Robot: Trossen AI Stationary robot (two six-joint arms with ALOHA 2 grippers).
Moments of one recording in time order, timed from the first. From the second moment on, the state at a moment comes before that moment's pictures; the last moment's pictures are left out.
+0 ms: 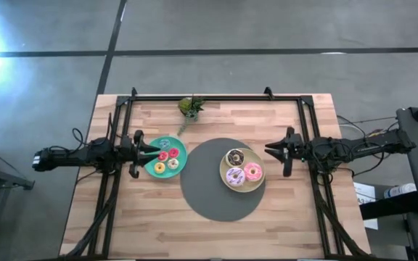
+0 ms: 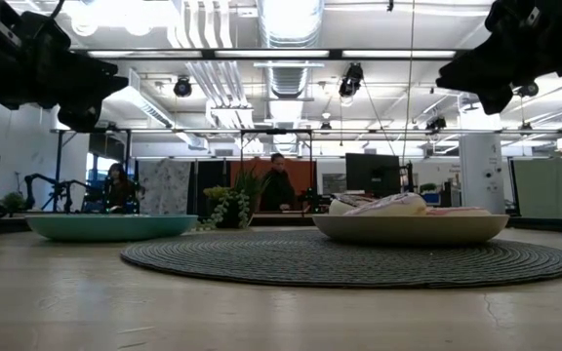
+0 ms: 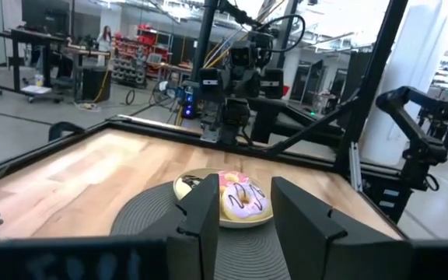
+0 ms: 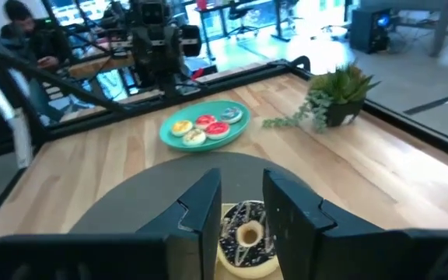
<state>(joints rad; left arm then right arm) 0.00 0.04 0.01 0.06 -0.04 -0.19 0.16 0.44 0.26 -0.01 0.35 0.31</state>
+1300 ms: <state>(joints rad) 0.00 0.04 0.01 0.06 -0.04 -0.22 0.06 0.31 0.26 -0.01 -0.05 0.11</state>
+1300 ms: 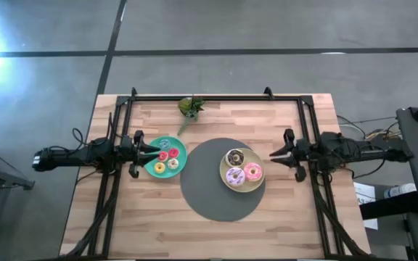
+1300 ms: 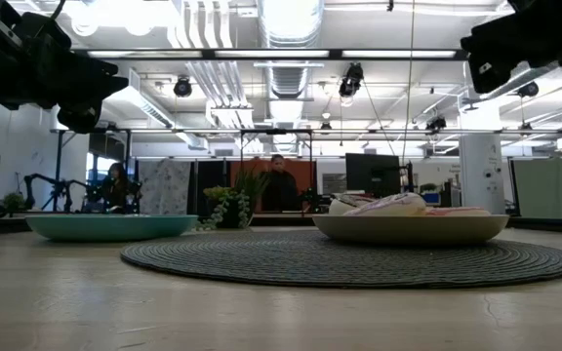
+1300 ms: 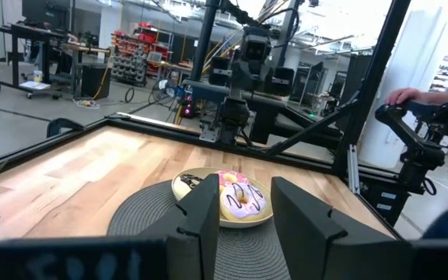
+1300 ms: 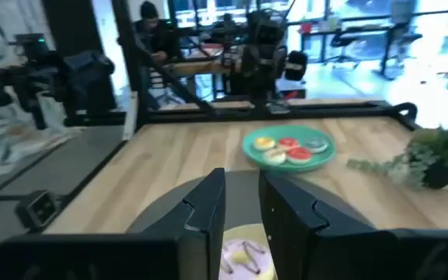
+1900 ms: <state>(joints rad) 0.00 0.04 0.01 0.06 -0.04 -0.22 -0.05 0.12 0.01 0.25 -0.34 0.10</state>
